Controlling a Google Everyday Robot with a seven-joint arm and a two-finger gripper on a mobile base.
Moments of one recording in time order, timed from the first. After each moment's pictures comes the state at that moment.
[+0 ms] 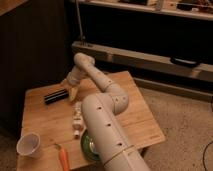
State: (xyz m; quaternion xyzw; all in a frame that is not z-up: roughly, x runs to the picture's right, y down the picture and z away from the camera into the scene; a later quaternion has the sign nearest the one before) arm -0.258 0.021 0.957 -0.36 -0.40 -0.16 0.83
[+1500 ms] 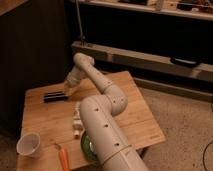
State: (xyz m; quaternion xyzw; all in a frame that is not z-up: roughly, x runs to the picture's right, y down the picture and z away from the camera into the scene) arm -0.258 0.022 0.956 -0.36 -0.40 -0.16 0.83
